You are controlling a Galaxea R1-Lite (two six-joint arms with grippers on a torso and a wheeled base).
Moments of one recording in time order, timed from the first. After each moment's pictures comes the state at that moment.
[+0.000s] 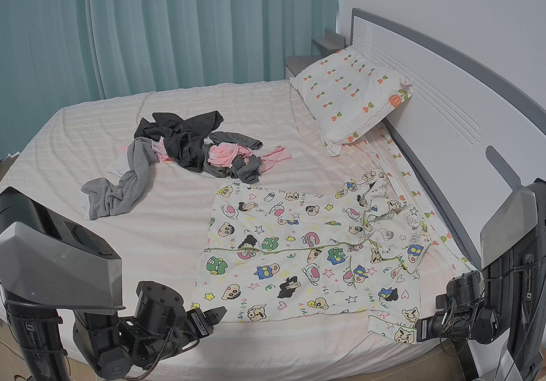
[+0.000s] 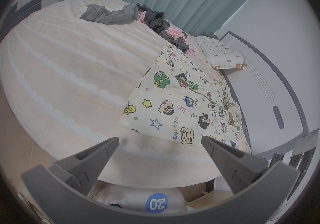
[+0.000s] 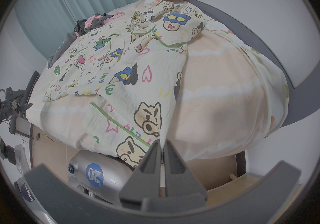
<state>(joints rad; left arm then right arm) -0.59 2.17 -0.12 -1.29 0.19 -0.91 0.15 2.42 -0.02 -1.40 0.01 0.13</state>
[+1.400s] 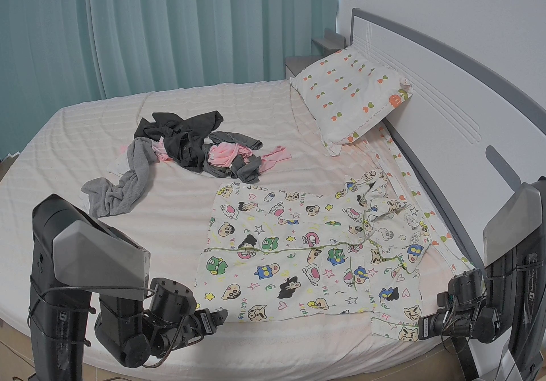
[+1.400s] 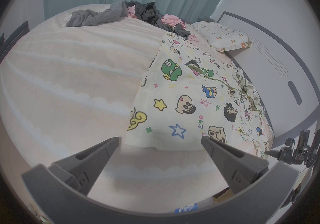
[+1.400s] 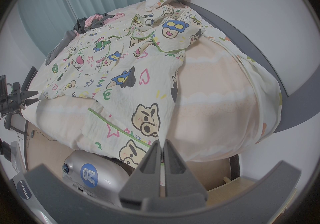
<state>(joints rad) -0.50 2.39 -0.29 -1.28 0.17 -0.66 0.15 2.40 -0.02 -1.39 -0.03 0.10</state>
